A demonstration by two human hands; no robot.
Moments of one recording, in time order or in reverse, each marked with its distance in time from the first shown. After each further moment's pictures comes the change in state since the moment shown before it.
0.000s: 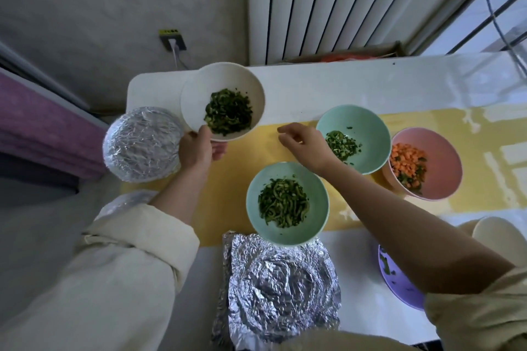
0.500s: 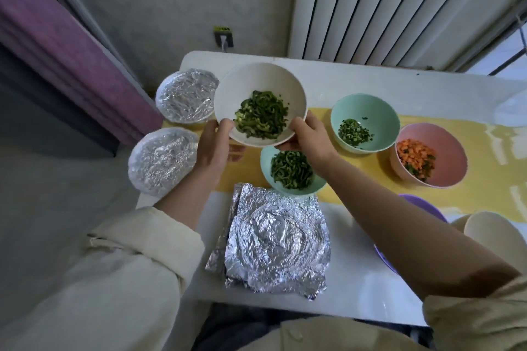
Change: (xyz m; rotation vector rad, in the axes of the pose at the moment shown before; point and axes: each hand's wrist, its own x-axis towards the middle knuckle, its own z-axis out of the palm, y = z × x) left_hand -0.129 -0.040 -0.056 -0.055 -0.063 0.182; right_hand -0.102 -0.040 0.023 0.623 -0.105 0.031
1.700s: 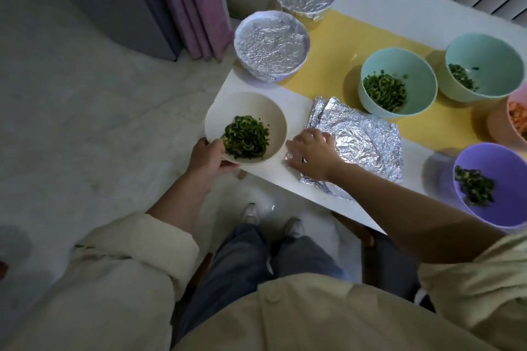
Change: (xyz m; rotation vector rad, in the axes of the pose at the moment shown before) left_hand -0.188 -0.174 -0.178 -0.281 0.365 -0.465; right_hand -0.126 0.182 0.107 -1.633 -0.623 -0.430
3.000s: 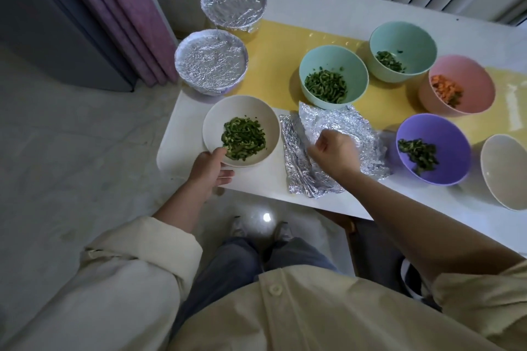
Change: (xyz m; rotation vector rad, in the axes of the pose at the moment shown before) left_hand 0.004 -0.014 0.065 0.317 -0.159 0.008; right_hand -0.090 0.051 -0.021 0.557 0.488 0.612
